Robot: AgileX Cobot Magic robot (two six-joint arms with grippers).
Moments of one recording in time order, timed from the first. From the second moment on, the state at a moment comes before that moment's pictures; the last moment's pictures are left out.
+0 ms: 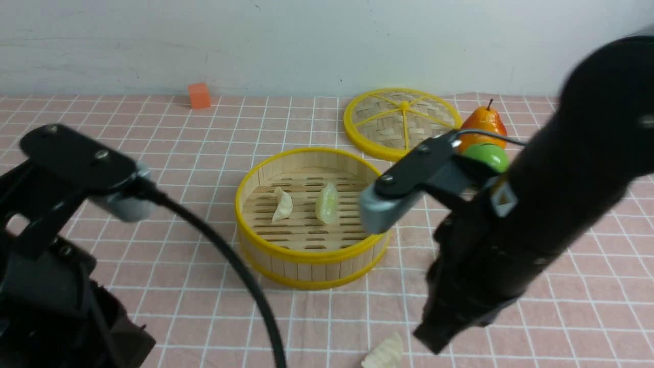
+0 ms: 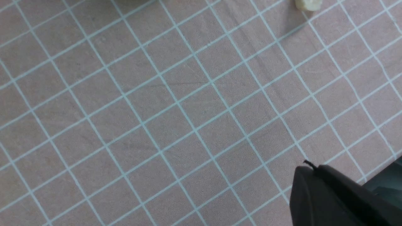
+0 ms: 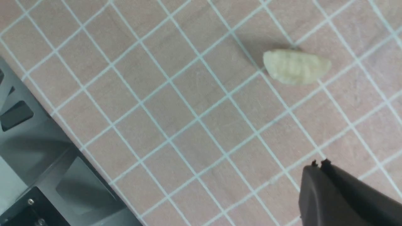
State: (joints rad) right arm 0.74 1.53 -1.33 0.18 1.18 -0.12; left arm -0.72 0.95 -1.00 0.00 1.16 -0.15
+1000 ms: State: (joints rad) right arm 0.74 1.97 -1.35 0.06 0.94 0.47; left arm -0.72 0.88 -0.86 0.00 1.11 -0.15
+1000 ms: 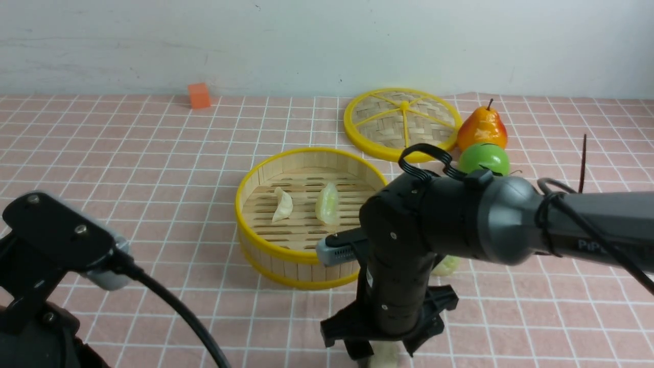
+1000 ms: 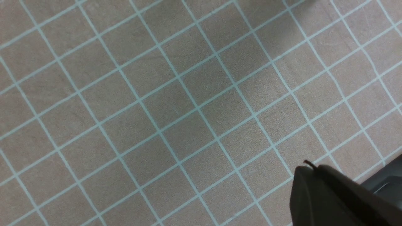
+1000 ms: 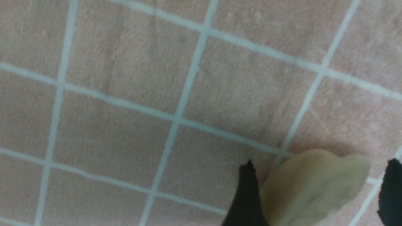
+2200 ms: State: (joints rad) right arm 0.74 1.99 -1.36 0.08 0.99 0.27; left arm -0.72 0.88 -0.86 0.00 1.08 -0.15
